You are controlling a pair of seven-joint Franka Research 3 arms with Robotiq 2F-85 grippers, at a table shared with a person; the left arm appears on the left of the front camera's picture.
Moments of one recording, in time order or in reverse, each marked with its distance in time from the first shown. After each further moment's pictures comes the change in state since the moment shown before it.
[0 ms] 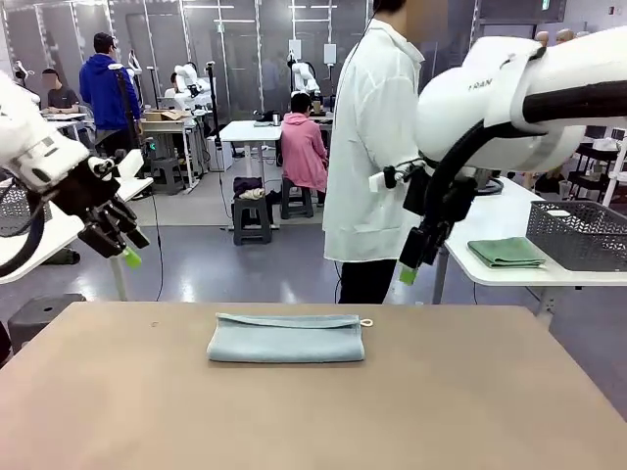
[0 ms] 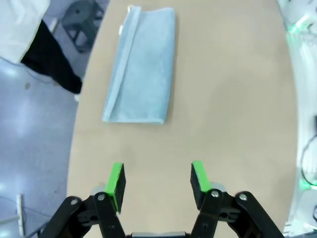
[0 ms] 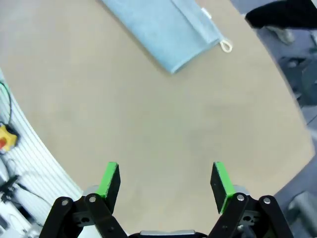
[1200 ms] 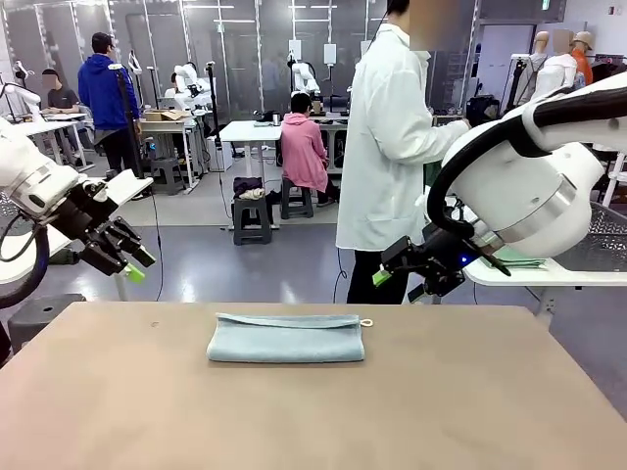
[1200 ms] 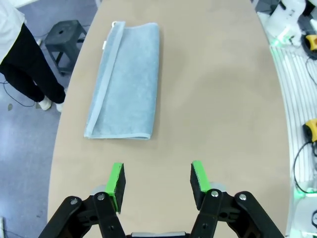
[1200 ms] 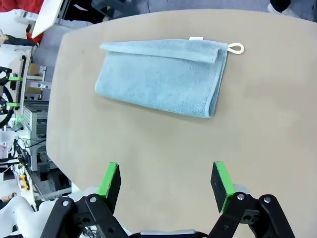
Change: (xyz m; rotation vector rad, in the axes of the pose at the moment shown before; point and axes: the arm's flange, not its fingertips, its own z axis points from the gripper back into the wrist) left arm -0.036 0.011 -0.028 -0.099 -0.133 0.020; right arm -0.033 -0.029 -0.071 0.329 -0.372 -0.733
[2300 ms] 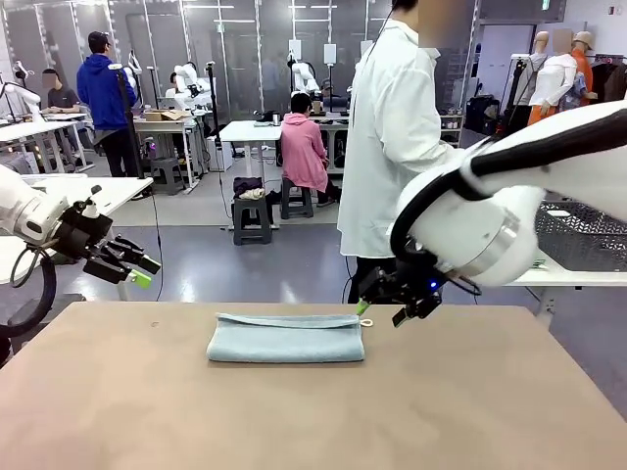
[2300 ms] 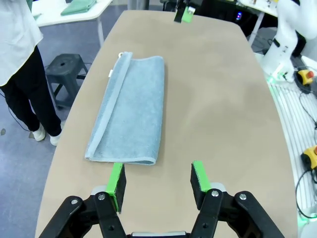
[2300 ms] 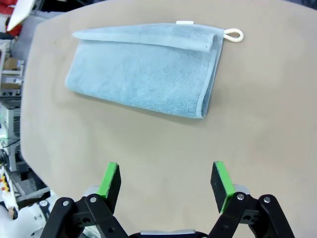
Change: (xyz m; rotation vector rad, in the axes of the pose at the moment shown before) left arm -0.056 0.025 -0.021 -0.030 -0.255 0.058; right arm -0.009 0.005 -0.069 -0.128 0.055 0.019
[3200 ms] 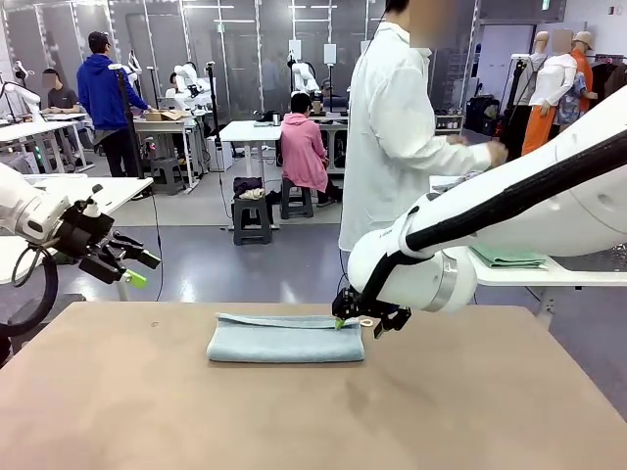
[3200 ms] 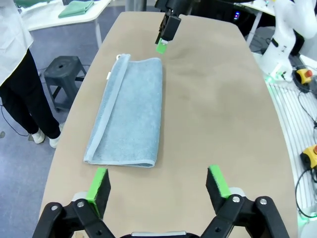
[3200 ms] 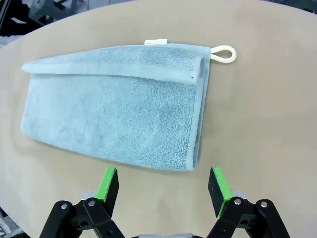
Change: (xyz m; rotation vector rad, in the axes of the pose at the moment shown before) left arm 0.003 0.000 -0.001 -0.009 -0.004 -0.010; right arm 0.022 0.016 -0.081 -0.179 -0.046 -0.073
